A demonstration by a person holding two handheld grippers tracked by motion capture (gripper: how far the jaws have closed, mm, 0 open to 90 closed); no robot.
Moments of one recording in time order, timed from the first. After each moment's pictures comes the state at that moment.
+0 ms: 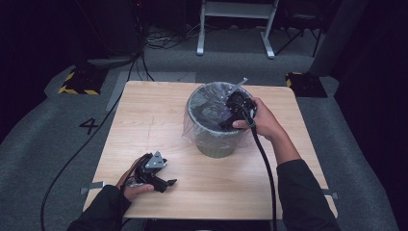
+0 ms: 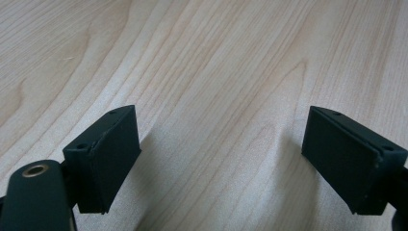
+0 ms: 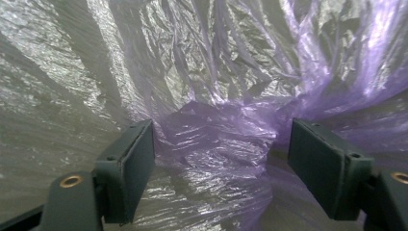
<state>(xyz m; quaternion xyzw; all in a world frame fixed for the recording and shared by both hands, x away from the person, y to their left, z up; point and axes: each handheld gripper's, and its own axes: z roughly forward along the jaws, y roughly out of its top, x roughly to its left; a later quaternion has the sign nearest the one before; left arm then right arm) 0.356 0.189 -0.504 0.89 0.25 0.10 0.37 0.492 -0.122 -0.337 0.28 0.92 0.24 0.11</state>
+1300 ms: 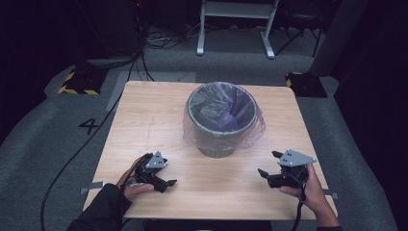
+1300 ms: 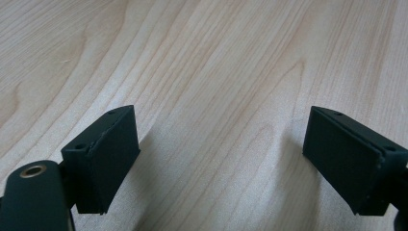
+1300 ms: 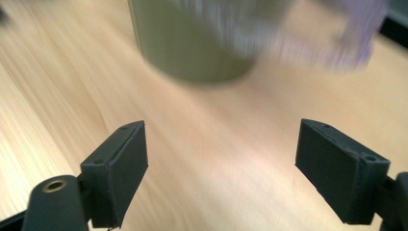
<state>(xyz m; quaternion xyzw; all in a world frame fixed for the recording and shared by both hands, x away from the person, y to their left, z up) 0.357 0.188 -0.505 0.89 0.24 0.10 0.37 0.330 -0.269 -0.433 0.29 0.85 0.37 0.23</state>
